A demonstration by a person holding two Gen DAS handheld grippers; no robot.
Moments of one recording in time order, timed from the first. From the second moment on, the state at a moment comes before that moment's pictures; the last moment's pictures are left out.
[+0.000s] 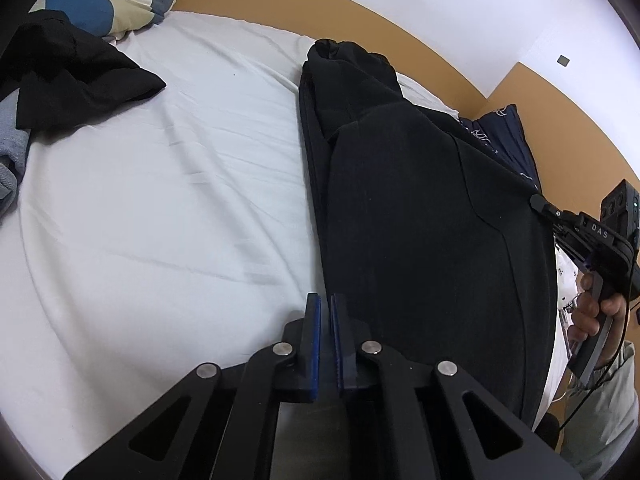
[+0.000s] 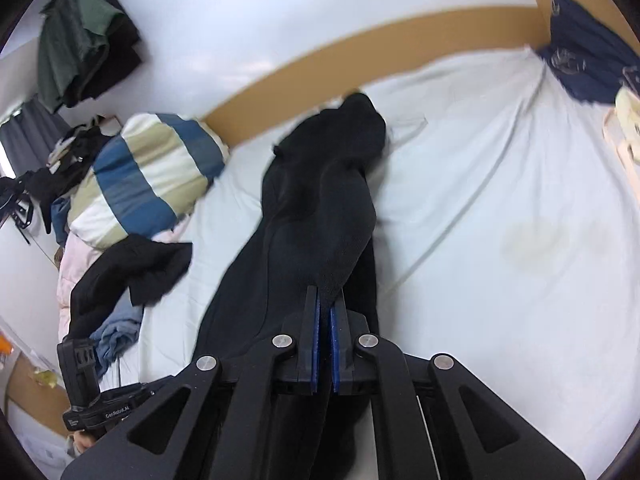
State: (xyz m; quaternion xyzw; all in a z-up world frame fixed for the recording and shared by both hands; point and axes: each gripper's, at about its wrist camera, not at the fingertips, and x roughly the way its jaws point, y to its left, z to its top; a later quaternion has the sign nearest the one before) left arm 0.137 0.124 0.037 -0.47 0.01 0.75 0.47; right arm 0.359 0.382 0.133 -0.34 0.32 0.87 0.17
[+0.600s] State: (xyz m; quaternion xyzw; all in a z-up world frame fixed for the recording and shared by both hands) left arm 0.155 0.121 0.035 -0.46 0.03 0.76 0.47; right arm 0.412 0.283 0.090 -0.40 0.24 0.88 0.11
